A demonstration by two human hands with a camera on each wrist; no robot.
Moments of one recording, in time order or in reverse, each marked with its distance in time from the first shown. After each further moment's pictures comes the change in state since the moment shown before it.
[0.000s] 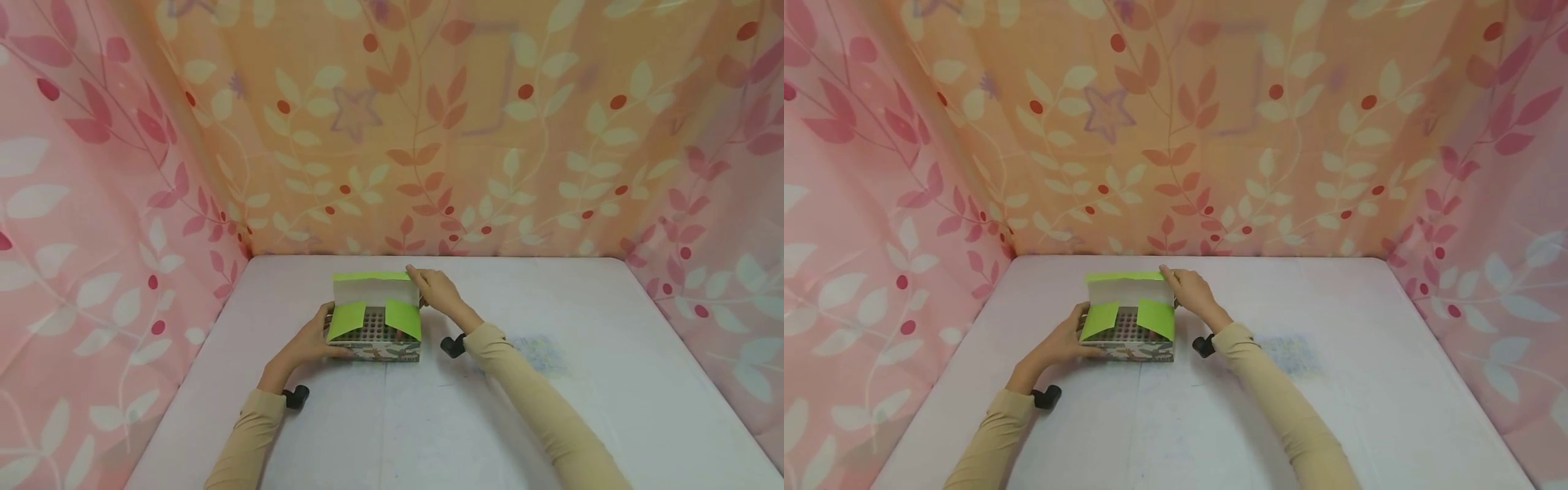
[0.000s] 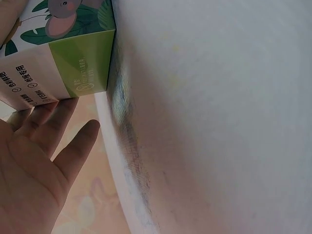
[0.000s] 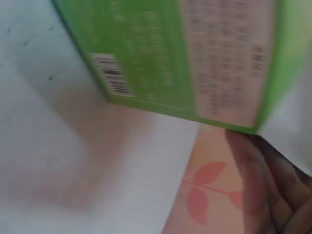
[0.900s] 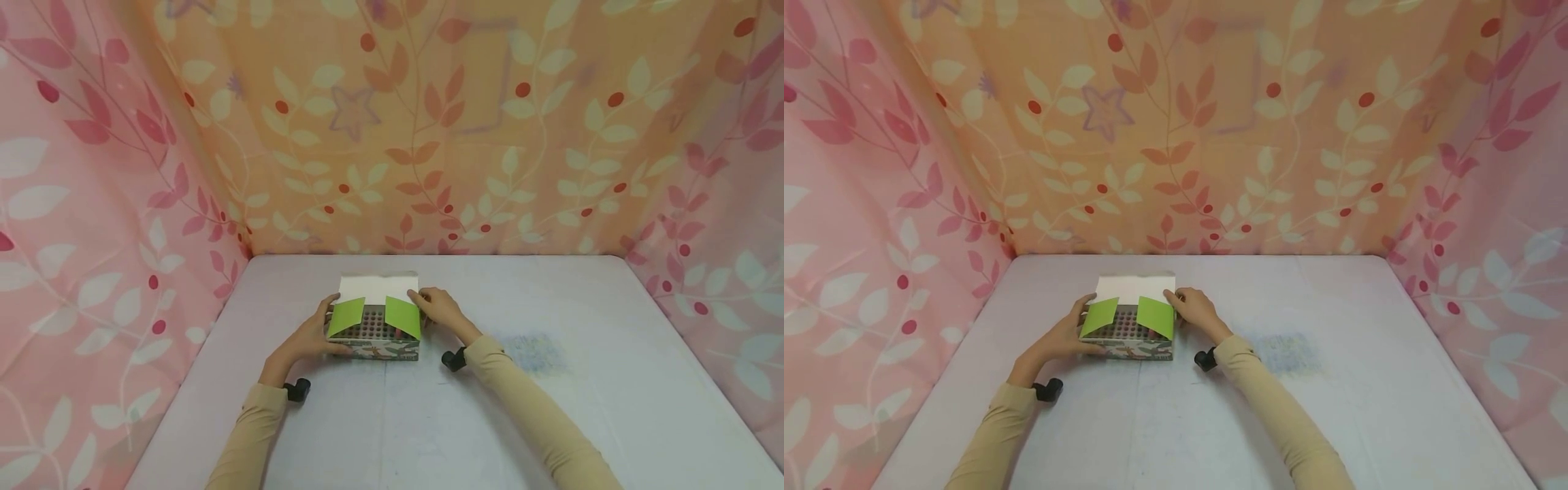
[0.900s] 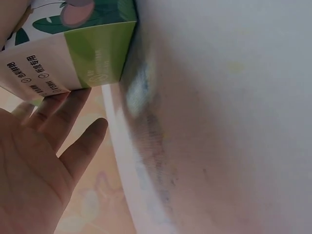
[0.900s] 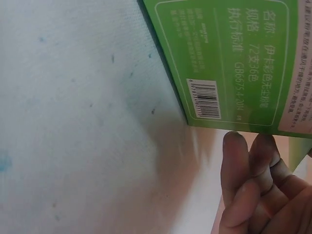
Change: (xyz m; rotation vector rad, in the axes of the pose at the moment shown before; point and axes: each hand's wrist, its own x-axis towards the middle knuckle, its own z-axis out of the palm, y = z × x) left_hand 0.005 0.001 -0.005 0.048 -0.033 0.011; right_hand -0.017 0.031 0.028 0.029 -0.077 0.145
